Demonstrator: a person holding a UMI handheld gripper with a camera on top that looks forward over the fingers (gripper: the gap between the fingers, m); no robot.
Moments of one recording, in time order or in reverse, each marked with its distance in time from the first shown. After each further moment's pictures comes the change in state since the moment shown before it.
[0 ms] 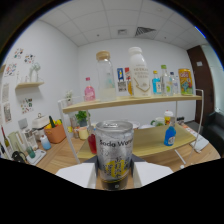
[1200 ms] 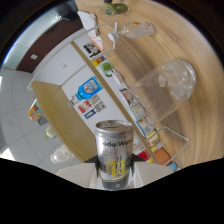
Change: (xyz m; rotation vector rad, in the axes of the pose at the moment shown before) arm 0.052 -0.013 0.023 0.094 -0.344 2.047
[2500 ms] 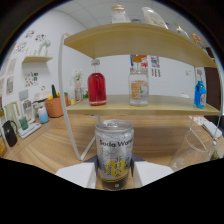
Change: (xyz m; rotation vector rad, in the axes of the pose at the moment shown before) arm 0.187 -0.029 0.019 -0.276 0.383 -2.113
